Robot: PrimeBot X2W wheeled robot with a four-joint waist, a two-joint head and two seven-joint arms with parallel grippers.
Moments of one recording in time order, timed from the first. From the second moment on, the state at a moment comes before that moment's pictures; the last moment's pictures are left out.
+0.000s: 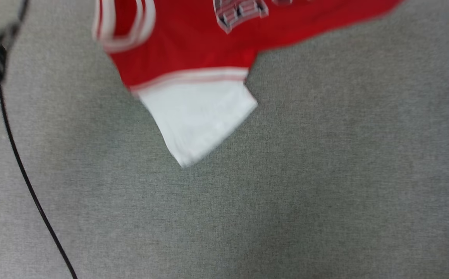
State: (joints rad) left arm -1.32 0.57 -0.41 0.08 -0.55 -0.04 -0.08; right arm -1.36 -0.55 0.32 0.21 0.32 0.13 0.39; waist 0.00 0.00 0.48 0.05
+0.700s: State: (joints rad) left arm -1.89 0.52 -0.49 0.54 -0.56 -0.13 -0.16; right arm -1.85 -0.47 0.45 0.57 0.23 0.13 0.24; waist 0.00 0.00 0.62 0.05
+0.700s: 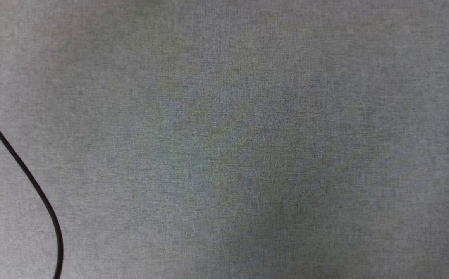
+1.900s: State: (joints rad) left arm -0.56 0.55 -0.55 0.20 -0.67 0.01 -0.26; right arm -0.84 -0.52 0.67 0.55 0.51 0.13 -0.01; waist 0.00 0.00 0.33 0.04
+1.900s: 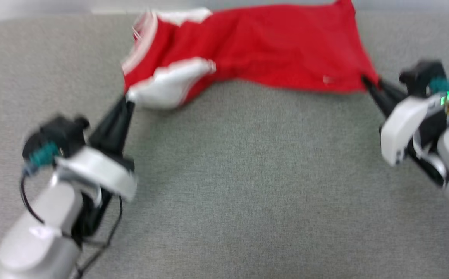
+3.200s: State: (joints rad) left arm 0.24 0.66 -0.62 -0.07 -0.83 0.21 -0.17; right arm 0.17 -0.59 0.28 0.08 0.49 0.13 0.20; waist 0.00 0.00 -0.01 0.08
